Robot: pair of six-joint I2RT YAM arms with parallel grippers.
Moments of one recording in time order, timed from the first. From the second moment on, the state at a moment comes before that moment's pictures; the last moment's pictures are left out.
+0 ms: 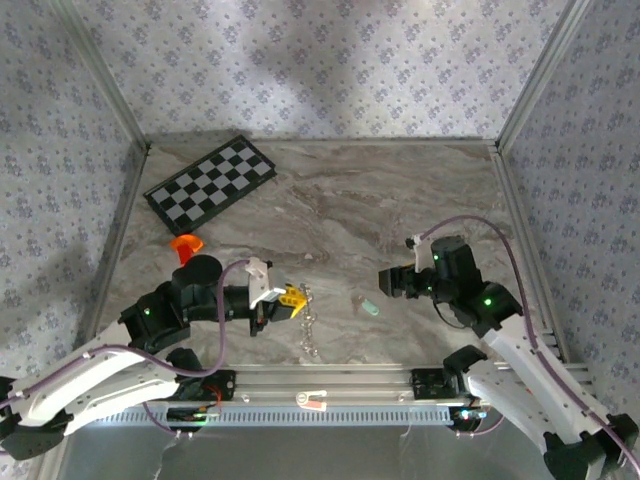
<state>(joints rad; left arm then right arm) -1.01 0.67 0.77 -0.38 0.41 0.02 0.48 0.72 0.67 -0.67 -0.25 0.31</state>
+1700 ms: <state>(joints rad) -1.01 0.65 0.72 -0.32 0.43 -0.02 0.55 1.42 0.66 -0.34 -0.34 0.32</state>
